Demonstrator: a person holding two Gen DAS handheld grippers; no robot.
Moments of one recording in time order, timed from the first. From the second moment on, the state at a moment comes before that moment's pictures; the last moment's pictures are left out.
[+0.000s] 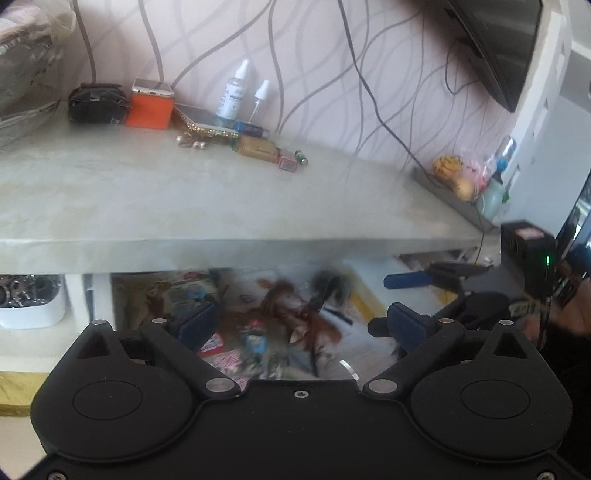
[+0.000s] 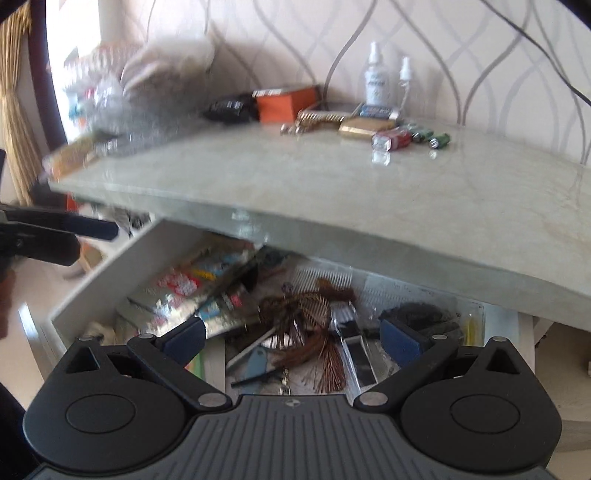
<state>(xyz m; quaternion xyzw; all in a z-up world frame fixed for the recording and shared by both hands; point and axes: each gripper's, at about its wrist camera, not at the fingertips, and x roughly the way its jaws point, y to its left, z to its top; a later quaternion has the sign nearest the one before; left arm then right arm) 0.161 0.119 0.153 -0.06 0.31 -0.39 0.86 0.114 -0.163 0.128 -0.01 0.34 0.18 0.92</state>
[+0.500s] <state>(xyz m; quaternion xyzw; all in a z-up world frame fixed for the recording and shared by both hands) 0.169 0.105 0.122 0.01 0.39 -0.34 0.86 0.124 -0.150 0.120 -0.02 0.37 0.21 0.91</state>
